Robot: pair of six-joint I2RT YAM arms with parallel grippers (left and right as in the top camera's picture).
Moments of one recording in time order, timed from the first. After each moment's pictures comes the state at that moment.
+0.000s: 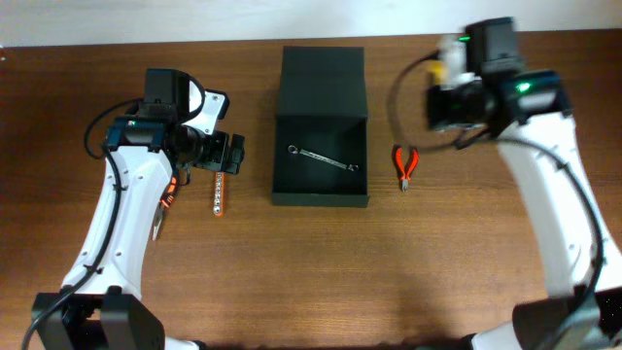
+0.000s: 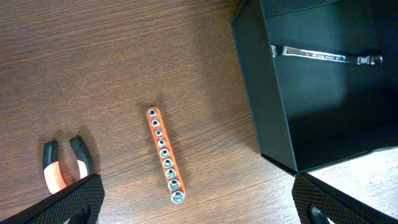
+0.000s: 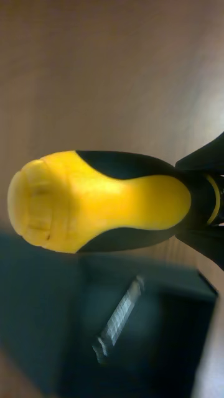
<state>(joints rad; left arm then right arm) -0.05 1.62 1.43 -0.96 0.16 0.18 0.19 1.67 1.74 -1.07 -0.03 -0.05</state>
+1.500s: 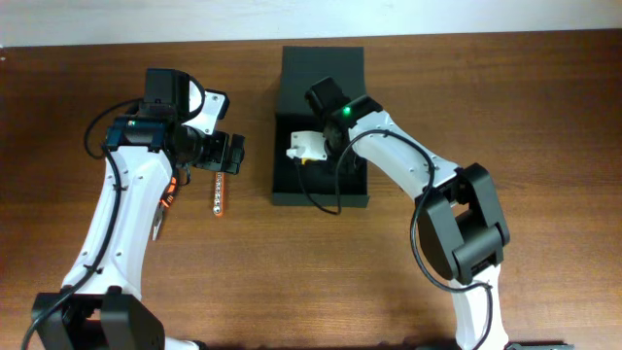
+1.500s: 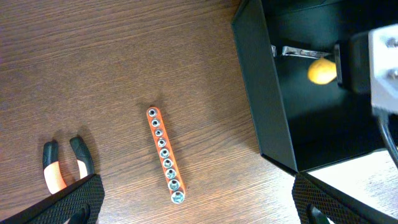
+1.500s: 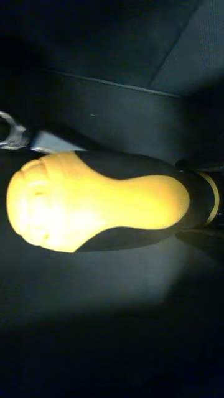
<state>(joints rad) -0.05 1.62 1.43 -0.96 0.16 0.18 0.50 2.20 1.75 -0.88 -0.03 -1.03</state>
